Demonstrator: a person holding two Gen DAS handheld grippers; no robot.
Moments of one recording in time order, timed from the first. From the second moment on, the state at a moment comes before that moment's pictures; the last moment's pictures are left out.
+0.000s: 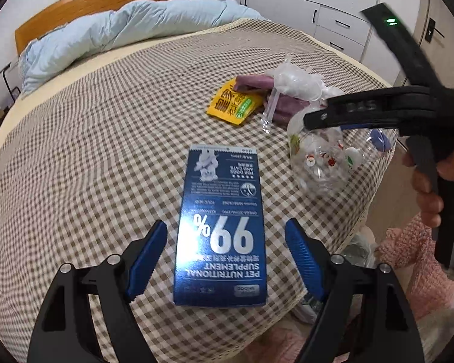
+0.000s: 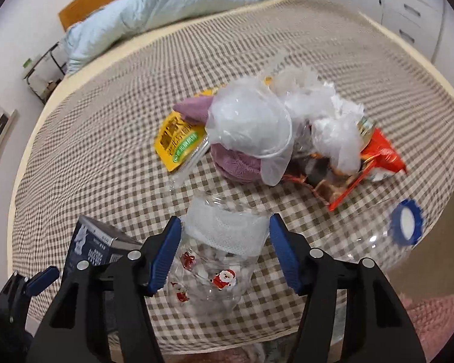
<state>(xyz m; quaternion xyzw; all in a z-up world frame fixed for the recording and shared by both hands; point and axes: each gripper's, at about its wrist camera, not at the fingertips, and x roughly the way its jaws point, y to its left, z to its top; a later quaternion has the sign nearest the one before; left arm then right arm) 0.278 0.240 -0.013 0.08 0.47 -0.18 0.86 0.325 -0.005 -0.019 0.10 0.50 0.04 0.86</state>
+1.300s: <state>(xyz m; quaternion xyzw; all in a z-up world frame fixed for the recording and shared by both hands) 0.254 0.226 0.010 0.07 0.44 -0.11 0.89 0.192 -0.024 -0.038 0.03 0.30 0.14 0.94</state>
